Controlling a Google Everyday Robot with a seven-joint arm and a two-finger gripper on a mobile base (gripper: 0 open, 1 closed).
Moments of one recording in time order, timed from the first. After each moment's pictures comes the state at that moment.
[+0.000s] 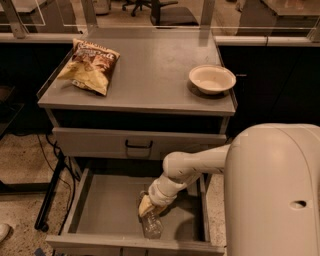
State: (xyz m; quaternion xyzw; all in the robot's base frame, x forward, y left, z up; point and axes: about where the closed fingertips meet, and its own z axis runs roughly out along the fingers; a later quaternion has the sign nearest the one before) arm 0.489 0.039 0.431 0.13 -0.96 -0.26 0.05
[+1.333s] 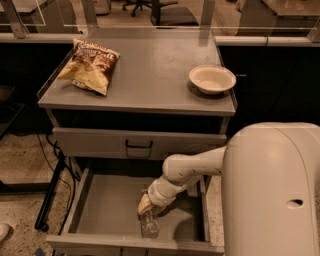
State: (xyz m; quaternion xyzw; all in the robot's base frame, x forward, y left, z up) arm 0.495 0.044 0.425 0.09 -0.96 -0.26 0.03
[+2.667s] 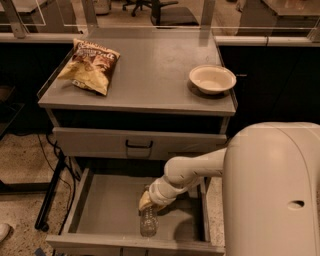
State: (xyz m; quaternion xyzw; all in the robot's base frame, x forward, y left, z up) arm 0.511 0.039 0.423 0.04 -0.97 -0.26 0.00
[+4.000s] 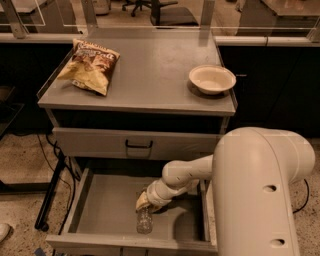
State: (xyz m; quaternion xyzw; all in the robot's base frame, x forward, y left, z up) arm 0.530 0.057 0.379 0.01 -0.96 -0.28 0.00
